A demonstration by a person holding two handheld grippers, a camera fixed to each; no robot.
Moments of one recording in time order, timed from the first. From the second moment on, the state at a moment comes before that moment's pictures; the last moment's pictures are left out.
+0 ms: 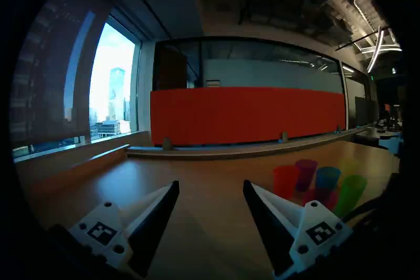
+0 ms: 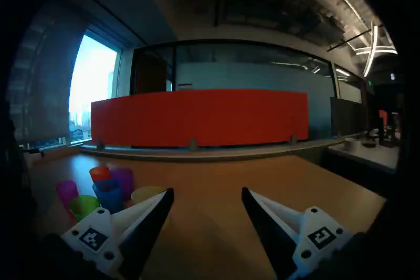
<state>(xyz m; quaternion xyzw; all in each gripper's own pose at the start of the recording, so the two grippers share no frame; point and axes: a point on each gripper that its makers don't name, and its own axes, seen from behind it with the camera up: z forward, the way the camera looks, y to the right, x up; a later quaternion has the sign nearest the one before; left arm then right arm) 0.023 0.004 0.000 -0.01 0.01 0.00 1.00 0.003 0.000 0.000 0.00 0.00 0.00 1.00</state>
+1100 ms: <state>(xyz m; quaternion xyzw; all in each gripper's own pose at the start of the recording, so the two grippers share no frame) 0.198 0.045 -0.004 -0.13 0.00 0.00 0.99 0.177 -0.039 -0.017 0.09 0.01 -0.01 1.00</state>
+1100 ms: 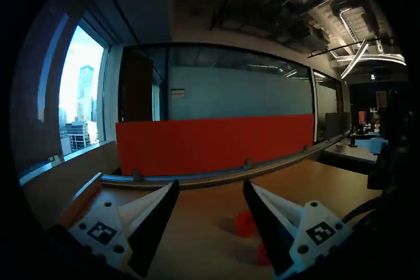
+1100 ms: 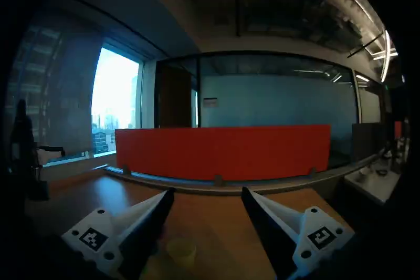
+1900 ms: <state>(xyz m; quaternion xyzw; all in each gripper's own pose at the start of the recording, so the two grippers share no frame) 0.209 0.093 -0.021 -0.31 -0.01 -0.05 0.95 0.183 -0.117 -0.047 0.29 -0.01 -0.06 0.95</state>
